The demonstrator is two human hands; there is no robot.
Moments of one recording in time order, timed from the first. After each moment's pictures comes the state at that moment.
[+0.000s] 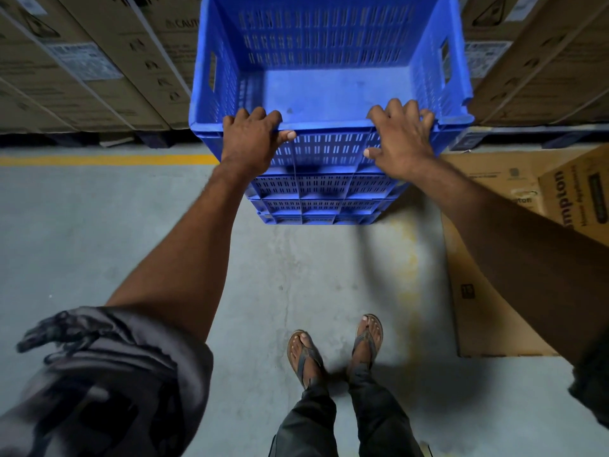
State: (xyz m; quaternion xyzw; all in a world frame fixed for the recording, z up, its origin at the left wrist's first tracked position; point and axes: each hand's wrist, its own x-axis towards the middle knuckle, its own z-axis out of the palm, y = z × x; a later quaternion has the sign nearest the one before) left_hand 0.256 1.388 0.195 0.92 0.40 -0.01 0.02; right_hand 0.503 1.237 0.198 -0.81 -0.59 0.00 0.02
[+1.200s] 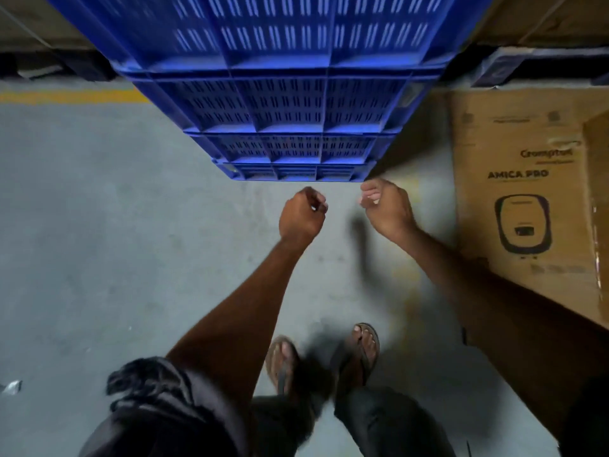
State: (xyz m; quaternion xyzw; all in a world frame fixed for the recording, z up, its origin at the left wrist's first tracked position) left_hand 0.329 1.163 -0.129 0.69 0.58 0.08 0.42; right_hand 0.500 1.085 -0.130 -0.85 -0.35 0.28 0.28
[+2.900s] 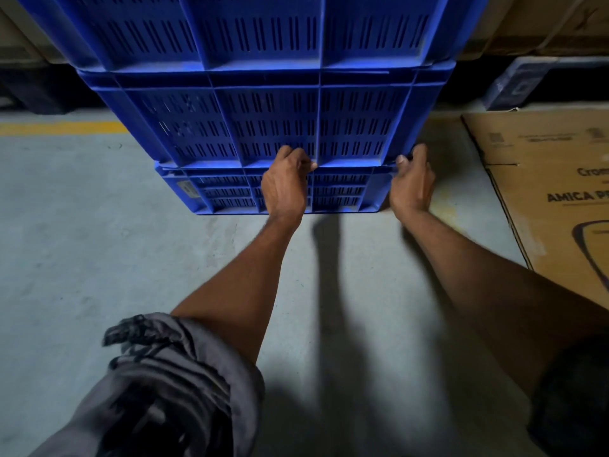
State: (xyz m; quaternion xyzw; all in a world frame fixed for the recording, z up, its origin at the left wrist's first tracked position) left_hand 0.384 1.280 -0.368 0.79 0.51 0.31 0.15; right_hand 0.572 1.170 -0.379 -0.86 -0.27 0.02 0.43
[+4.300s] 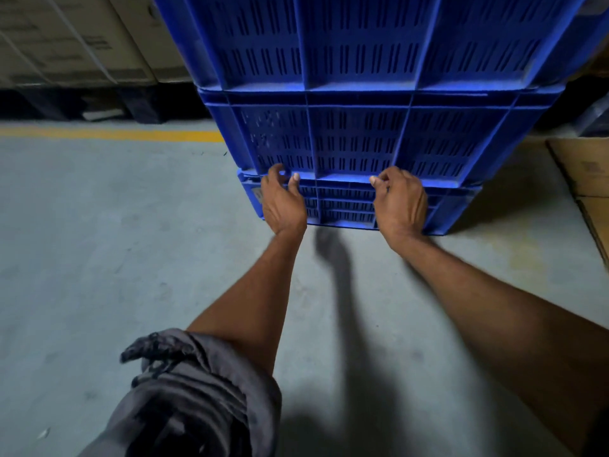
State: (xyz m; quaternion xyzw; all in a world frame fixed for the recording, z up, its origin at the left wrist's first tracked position) left_hand 0.277 1.324 -0.376 0.60 0.64 0.41 0.23; right_hand 0.451 1.236 -0.368 -0.82 -0.44 -0.04 0.35
